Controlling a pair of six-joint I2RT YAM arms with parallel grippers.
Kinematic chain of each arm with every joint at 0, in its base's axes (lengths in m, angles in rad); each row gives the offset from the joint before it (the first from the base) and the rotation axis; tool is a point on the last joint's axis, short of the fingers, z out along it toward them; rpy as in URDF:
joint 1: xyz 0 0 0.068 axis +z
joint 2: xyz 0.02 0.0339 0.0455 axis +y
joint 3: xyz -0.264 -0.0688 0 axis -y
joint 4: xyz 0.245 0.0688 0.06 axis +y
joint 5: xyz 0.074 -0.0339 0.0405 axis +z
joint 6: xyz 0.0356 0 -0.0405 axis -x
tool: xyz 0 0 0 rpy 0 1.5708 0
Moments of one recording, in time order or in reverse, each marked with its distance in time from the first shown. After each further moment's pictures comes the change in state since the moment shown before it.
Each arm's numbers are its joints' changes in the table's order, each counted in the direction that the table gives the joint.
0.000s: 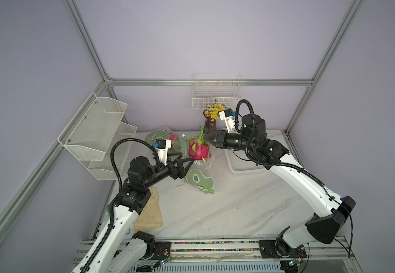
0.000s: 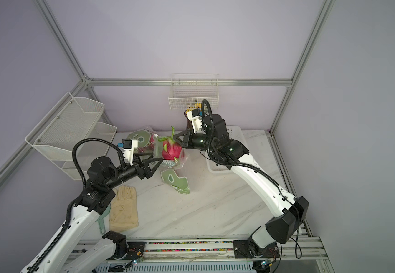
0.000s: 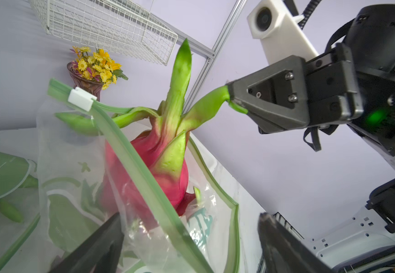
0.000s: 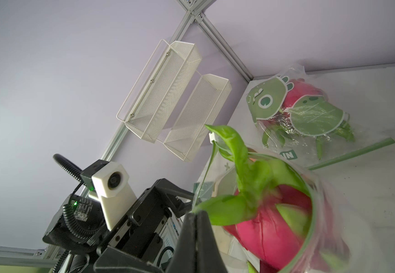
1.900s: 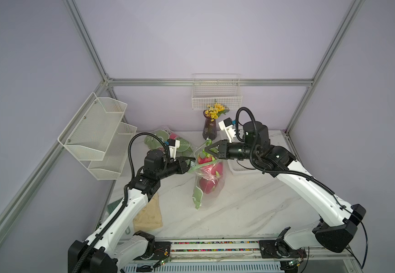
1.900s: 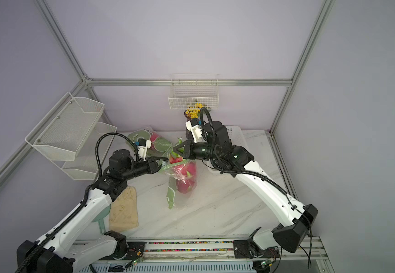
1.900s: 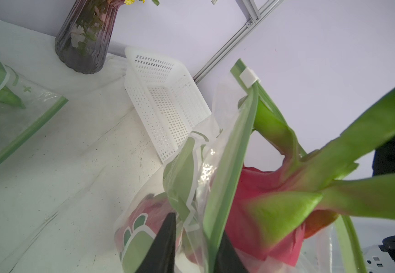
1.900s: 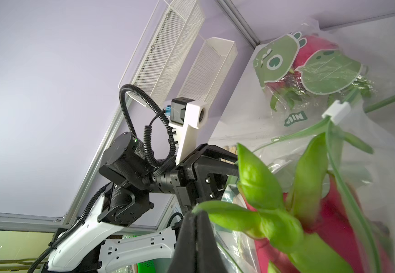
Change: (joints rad) left arm -0.030 0.242 0.029 0.032 -0.002 0.187; right arm 0.050 -0.095 -0.058 0.126 0.034 -0.008
